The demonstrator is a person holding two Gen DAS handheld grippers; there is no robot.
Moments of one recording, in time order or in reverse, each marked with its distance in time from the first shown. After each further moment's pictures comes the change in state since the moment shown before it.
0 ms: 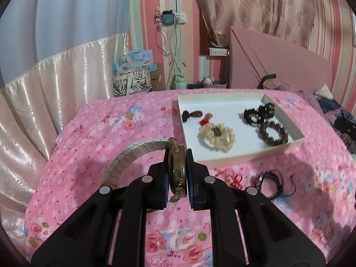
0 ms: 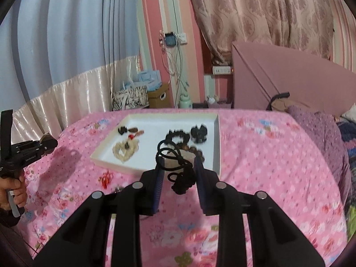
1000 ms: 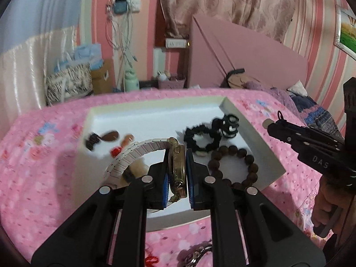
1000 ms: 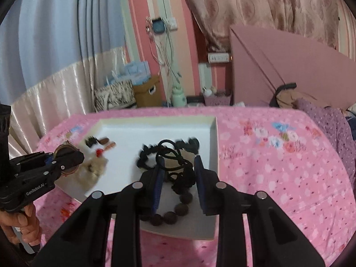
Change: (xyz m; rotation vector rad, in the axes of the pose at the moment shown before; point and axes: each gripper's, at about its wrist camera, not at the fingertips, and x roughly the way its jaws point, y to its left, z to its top) left arm 0.134 -0.125 0.042 0.022 0.070 -0.239; right arm 0.134 -0.039 0.019 0.033 0.101 -0.041
